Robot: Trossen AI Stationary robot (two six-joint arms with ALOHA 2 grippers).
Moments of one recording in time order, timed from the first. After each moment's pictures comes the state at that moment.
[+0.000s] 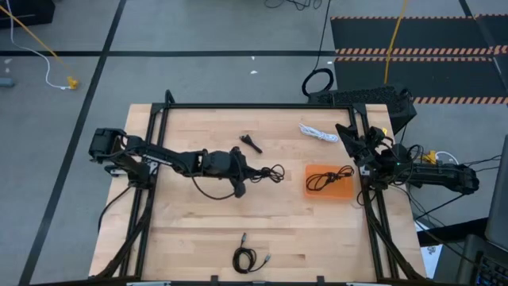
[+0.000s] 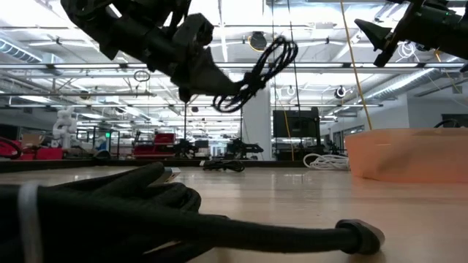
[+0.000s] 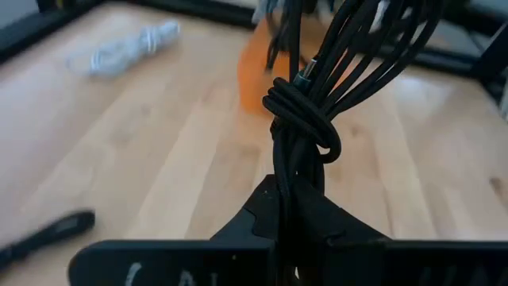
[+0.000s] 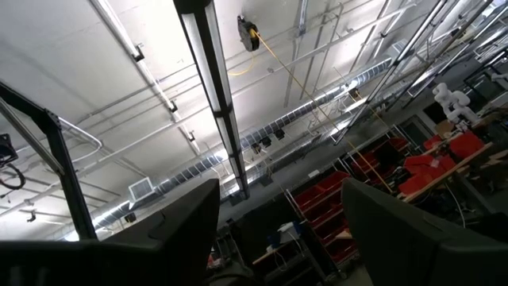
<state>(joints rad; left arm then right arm) -0.03 1.58 0.77 0.40 -0.08 -0.20 -0.21 0.34 0.02 0.96 0.16 0.56</state>
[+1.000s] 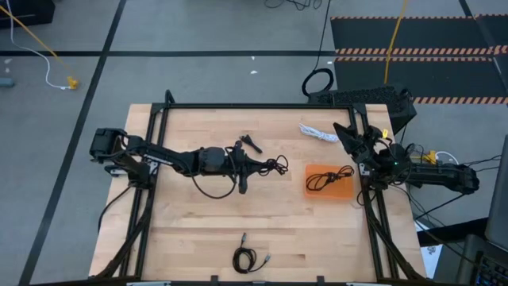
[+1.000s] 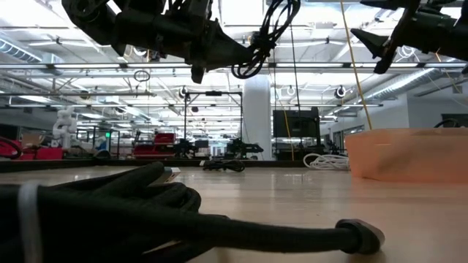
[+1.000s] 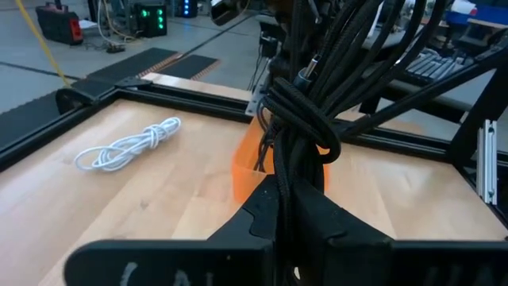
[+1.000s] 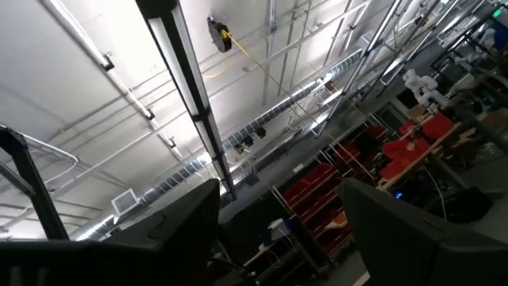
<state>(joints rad) -0.02 1.58 0.77 0.65 -0.10 -0.16 -0.21 0.35 0.02 0.91 0.23 0.64</state>
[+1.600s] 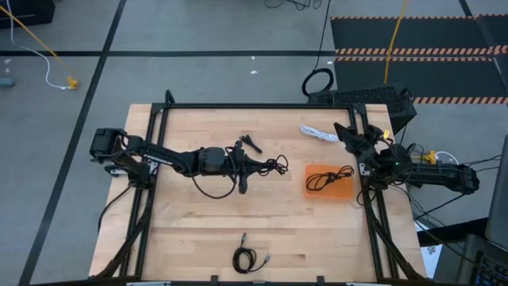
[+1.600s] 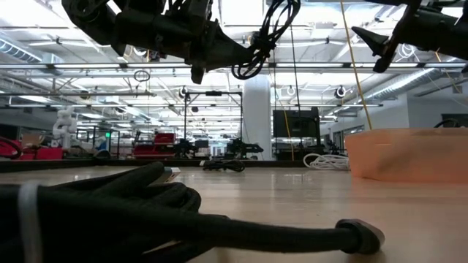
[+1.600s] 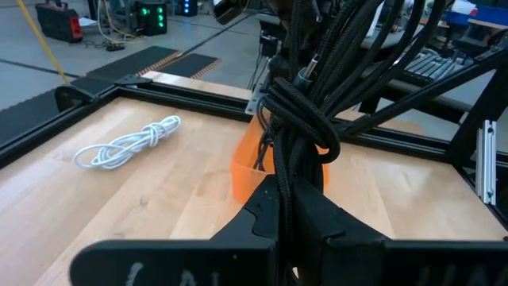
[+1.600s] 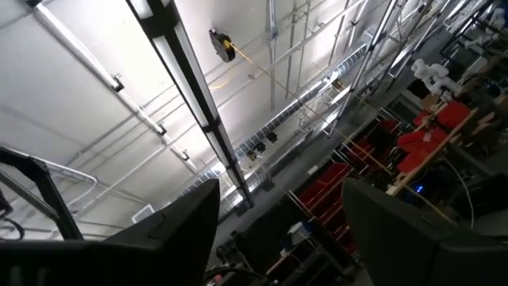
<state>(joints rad) -0.02 1.58 0.77 0.65 -0.10 -0.17 -0.21 0.35 0.02 0.94 0.23 0.74</state>
